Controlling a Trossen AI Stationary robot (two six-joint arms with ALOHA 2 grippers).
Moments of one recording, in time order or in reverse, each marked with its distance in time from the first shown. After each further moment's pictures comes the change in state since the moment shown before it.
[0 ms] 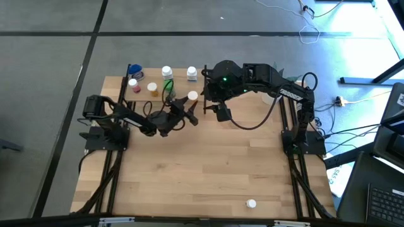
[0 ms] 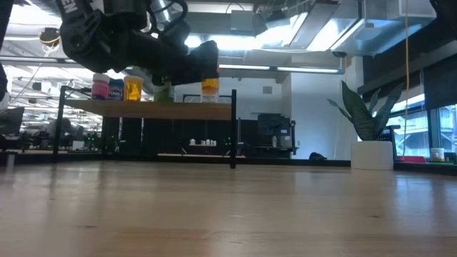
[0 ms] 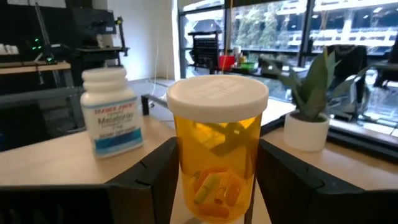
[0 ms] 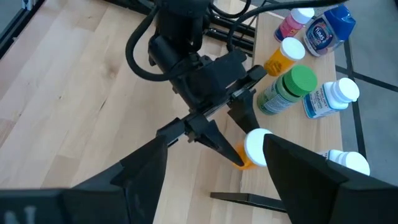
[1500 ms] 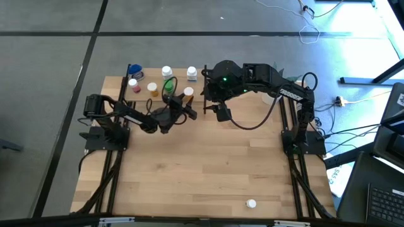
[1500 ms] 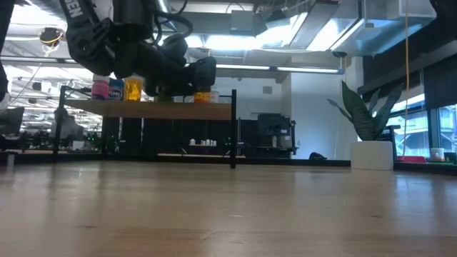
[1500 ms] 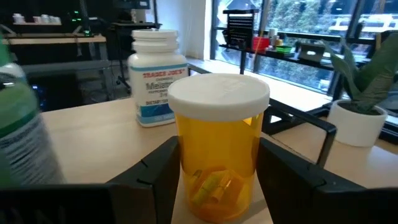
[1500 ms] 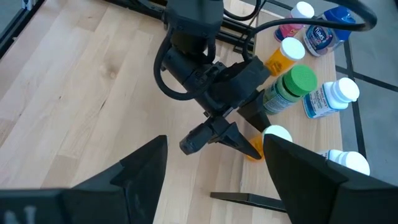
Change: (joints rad) left arm 0.066 0.000 -0.002 -0.120 -0.072 -0.138; right arm 0.000 0.000 0.000 0.000 0.000 0.000
